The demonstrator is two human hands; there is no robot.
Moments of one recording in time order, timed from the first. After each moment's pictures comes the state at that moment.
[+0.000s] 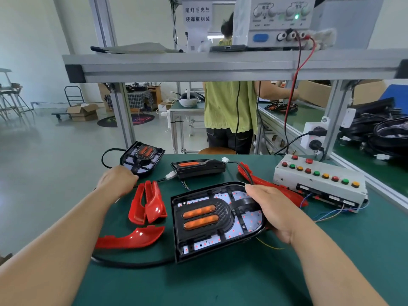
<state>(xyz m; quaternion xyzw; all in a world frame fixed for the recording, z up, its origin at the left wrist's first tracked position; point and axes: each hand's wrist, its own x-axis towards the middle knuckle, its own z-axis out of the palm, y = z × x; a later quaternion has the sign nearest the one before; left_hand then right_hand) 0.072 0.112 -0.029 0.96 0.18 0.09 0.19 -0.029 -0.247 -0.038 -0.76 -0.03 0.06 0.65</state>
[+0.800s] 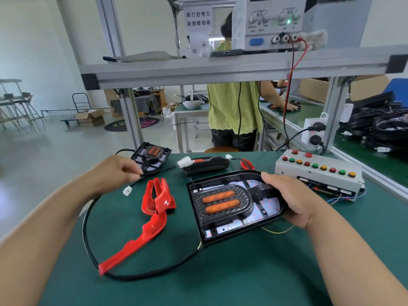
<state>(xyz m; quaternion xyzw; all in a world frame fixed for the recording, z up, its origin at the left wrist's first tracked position) -0.016 0.116 0.030 0.95 -0.03 0.07 0.31 -0.044 -0.271 -0.024 -0.66 -0.01 0.09 0.74</state>
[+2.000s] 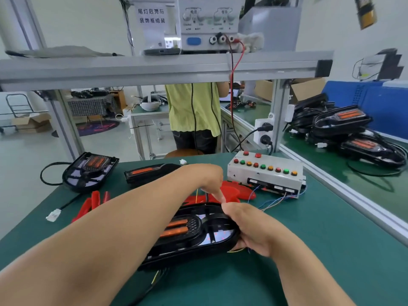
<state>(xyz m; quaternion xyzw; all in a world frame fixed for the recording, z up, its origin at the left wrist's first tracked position) 0.062 -0.197 0.016 0.94 -0.29 -0.14 -0.10 -0.069 -0.293 -0.040 -0.72 0.02 0.19 0.67</state>
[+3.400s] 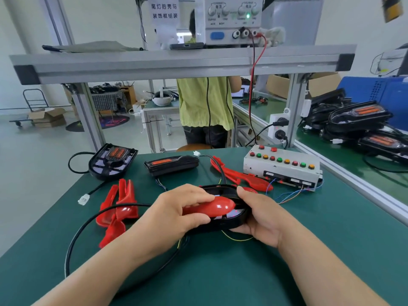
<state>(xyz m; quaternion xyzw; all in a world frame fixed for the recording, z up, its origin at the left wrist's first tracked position) -0.079 -0.057 -0.014 0.87 -0.29 0.05 0.40 -0.068 -0.271 -0.050 -0.58 0.07 0.15 0.79</state>
